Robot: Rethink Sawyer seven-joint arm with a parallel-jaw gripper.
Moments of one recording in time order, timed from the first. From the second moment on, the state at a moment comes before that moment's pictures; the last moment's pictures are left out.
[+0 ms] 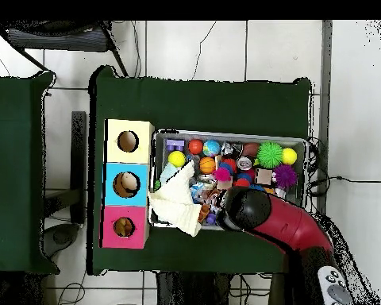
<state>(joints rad) -0.39 -0.68 -0.12 1.80 -0.02 0.58 1.79</state>
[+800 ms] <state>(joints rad) -0.43 -0.53 -0.13 1.81 -0.14 0.38 1.79</state>
